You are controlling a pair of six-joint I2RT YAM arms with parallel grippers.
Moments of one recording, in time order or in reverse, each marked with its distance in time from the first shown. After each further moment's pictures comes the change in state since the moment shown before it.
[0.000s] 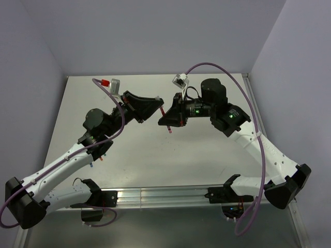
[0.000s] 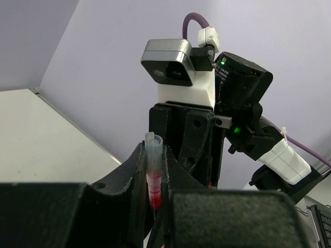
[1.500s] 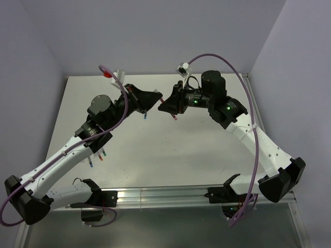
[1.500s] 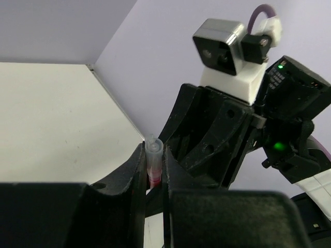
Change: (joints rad) left arm 0.023 0.058 0.196 -0.354 -0.159 0.035; right arm -0.055 0.076 0.060 0.037 0.093 -0.043
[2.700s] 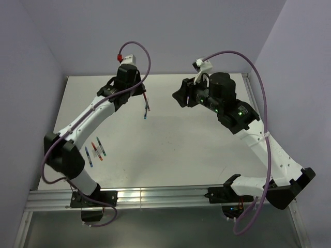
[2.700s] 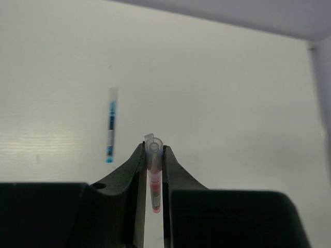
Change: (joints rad) left arm 0.209 0.498 0.452 -0.583 -0.314 0.193; right arm 0.038 -0.088 0.055 -0.124 0.565 -0.123
